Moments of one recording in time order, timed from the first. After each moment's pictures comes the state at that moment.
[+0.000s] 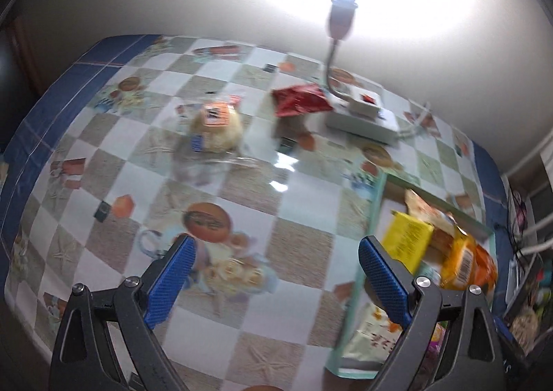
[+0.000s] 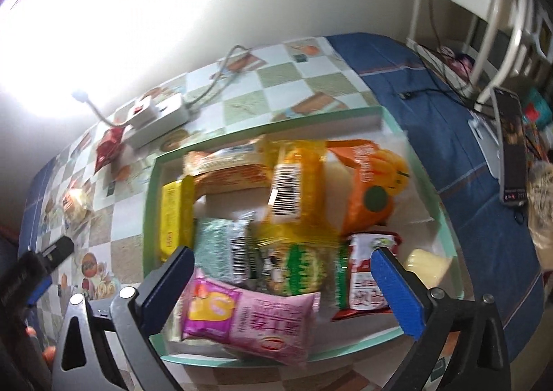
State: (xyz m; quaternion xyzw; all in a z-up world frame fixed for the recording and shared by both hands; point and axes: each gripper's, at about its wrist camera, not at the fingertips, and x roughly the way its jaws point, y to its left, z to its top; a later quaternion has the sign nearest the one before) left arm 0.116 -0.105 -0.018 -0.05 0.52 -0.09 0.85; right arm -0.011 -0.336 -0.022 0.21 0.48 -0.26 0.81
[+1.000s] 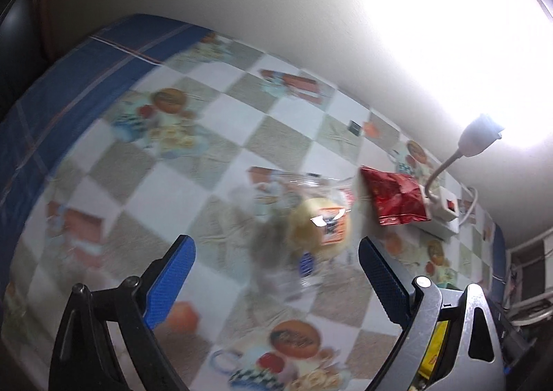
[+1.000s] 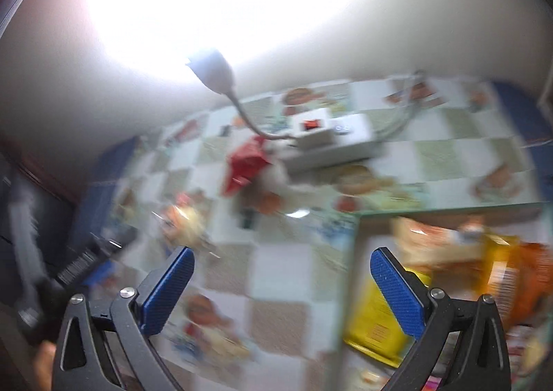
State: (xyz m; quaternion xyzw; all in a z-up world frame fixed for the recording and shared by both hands) left arm 0.241 -0.014 -0.047 -0.14 0.52 -0.08 0.84; right arm 0.158 -0.260 -0.017 0.25 0.47 -0.06 0.84
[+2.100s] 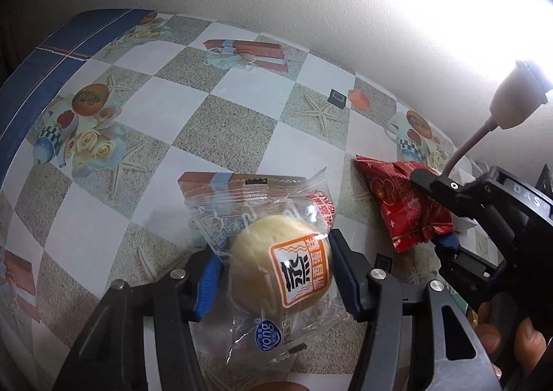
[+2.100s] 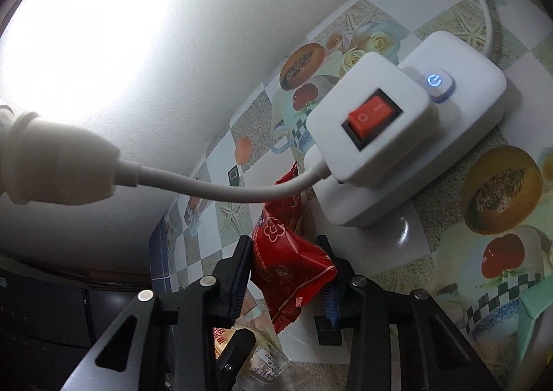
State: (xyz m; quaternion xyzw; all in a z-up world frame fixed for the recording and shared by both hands) left arm 0.282 -0.051 -0.097 -0.10 0.54 -0.12 0.83; right arm 0.265 -0.284 -0.122 0.50 0.42 -0.05 0.76
